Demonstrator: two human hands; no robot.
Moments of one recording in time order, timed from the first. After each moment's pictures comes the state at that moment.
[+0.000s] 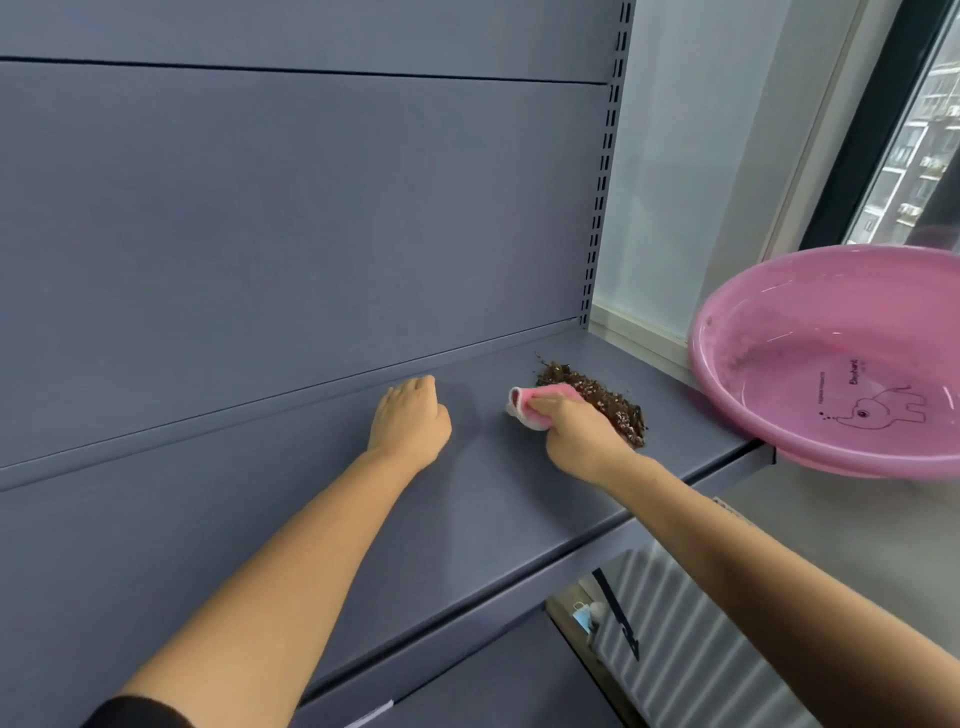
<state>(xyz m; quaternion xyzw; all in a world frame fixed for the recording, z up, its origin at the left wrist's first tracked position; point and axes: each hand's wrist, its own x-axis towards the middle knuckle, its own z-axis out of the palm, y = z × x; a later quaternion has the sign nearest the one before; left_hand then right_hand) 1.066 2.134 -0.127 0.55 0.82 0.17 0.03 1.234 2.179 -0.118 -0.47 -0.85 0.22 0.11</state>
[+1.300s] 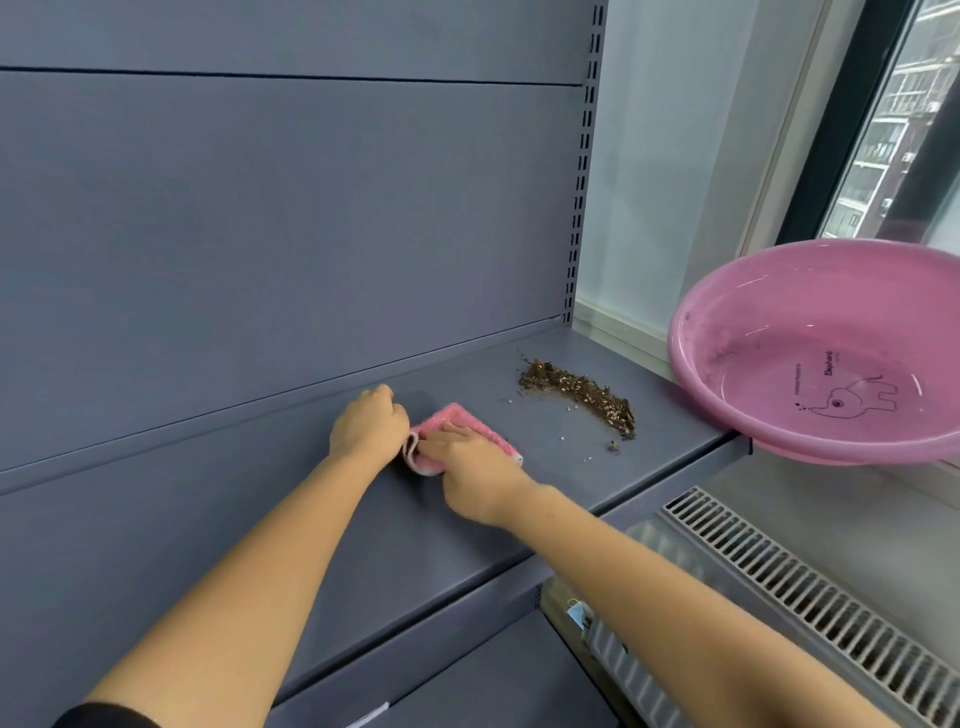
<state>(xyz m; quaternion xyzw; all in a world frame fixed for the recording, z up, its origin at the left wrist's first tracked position) 1.051 2.130 -0.129 0.47 0.85 0.21 0.08 1.178 2.145 -0.143 -0.29 -0.94 0.18 0.10</state>
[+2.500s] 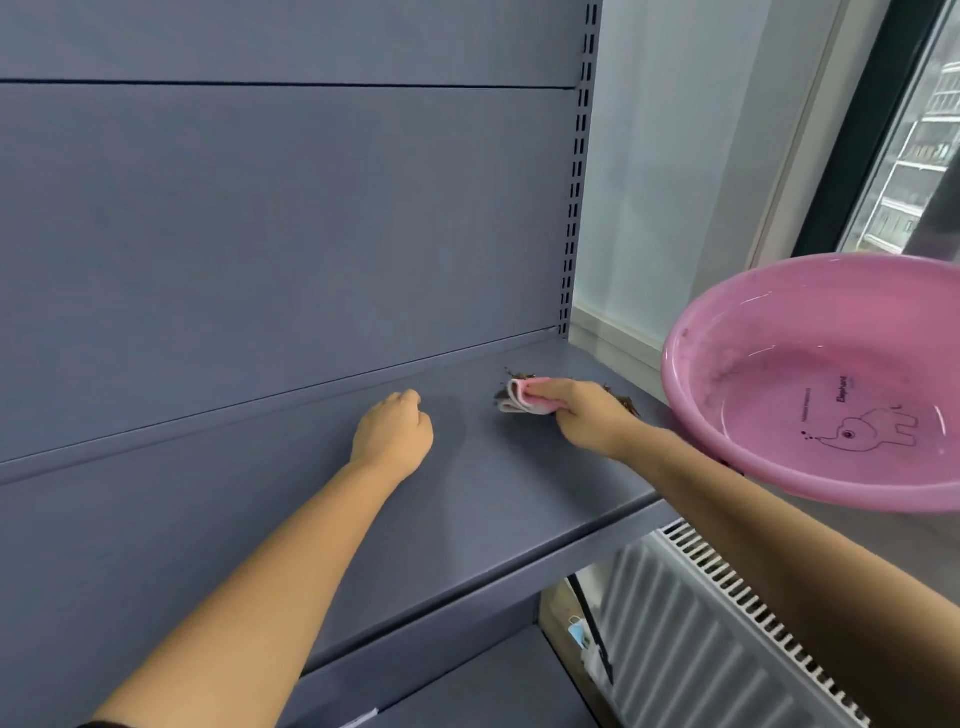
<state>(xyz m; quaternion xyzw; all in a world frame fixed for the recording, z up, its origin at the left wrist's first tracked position) 1.102 2.154 -0.128 0.49 0.85 0.20 0.06 1.290 2.246 -0.116 -0.36 -0.90 0.19 0.16</state>
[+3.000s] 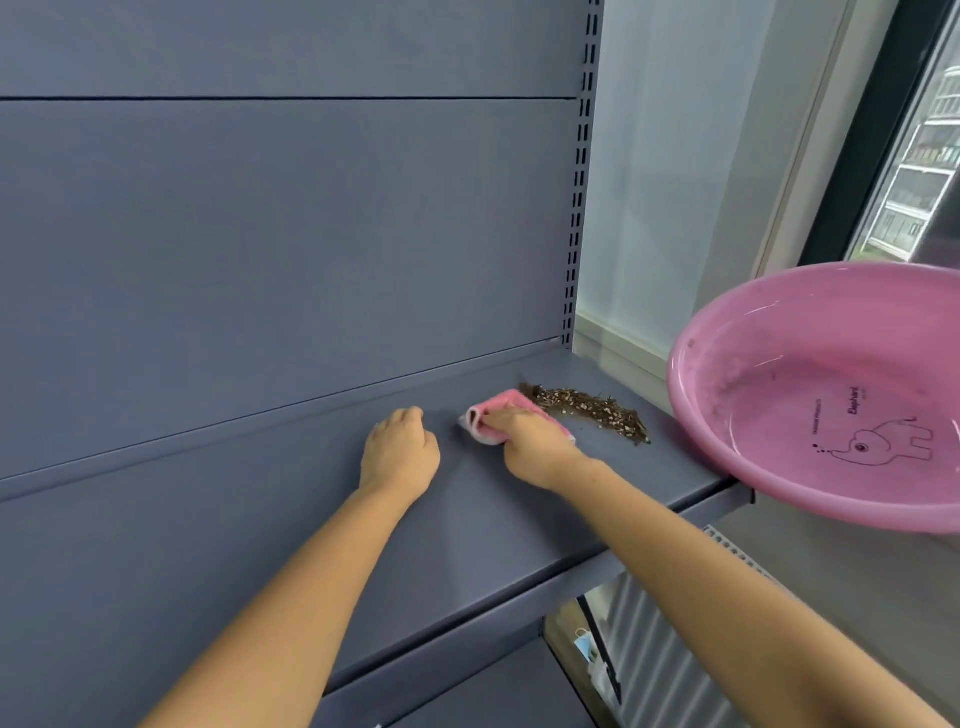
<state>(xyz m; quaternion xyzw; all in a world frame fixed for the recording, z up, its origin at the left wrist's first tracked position) 1.105 2.160 -0.138 0.48 0.85 0.21 0.05 1.227 2.244 -0.132 -0.36 -0.92 0.16 0.03</state>
